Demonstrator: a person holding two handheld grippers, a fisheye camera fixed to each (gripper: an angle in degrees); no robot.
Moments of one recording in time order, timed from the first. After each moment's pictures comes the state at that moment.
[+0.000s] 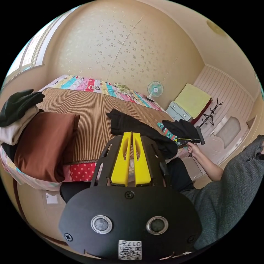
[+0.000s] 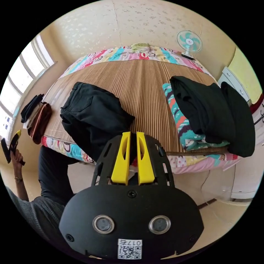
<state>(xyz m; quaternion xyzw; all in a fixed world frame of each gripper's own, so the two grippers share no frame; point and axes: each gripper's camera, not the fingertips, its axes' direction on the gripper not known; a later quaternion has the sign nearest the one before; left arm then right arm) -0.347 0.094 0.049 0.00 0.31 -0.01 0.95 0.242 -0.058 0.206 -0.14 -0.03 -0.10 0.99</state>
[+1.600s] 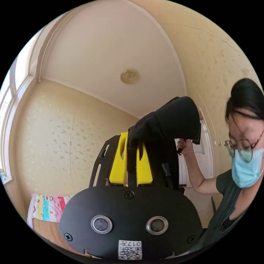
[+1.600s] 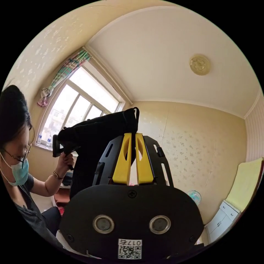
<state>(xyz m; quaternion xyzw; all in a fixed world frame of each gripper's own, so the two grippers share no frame) -0.350 -0.186 -0.385 0.48 0.40 0.18 0.76 0.226 -0.248 -0.470 0.50 -0.17 -0.25 0.81</state>
